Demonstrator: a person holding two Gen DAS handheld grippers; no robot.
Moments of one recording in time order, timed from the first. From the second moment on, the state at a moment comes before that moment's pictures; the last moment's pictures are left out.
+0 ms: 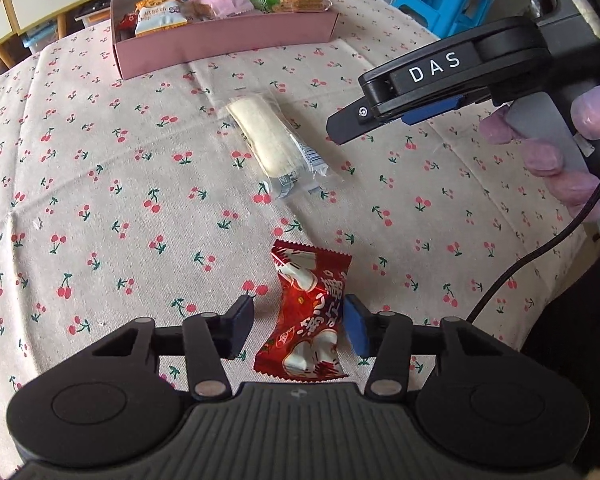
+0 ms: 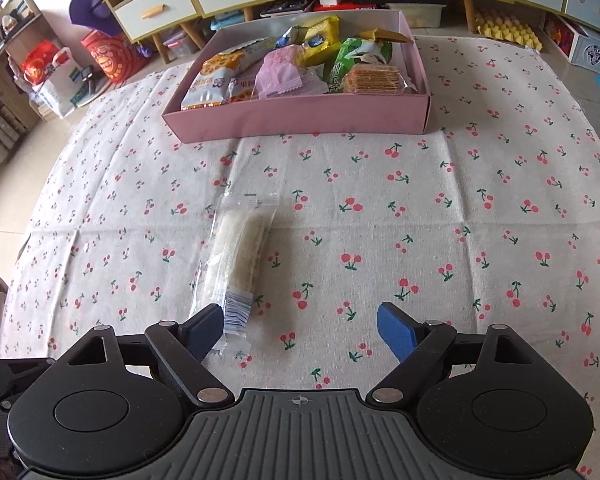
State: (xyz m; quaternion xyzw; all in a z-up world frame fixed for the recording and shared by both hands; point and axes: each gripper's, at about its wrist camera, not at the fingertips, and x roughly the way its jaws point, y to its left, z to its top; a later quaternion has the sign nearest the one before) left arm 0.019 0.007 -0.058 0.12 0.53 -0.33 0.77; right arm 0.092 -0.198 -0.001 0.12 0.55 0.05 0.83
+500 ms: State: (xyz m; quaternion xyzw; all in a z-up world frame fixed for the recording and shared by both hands) left arm 0.036 0.022 -0.055 0.13 0.51 -0.26 0.81; right arm 0.101 -0.172 -0.012 0.10 0.56 0.05 0.82
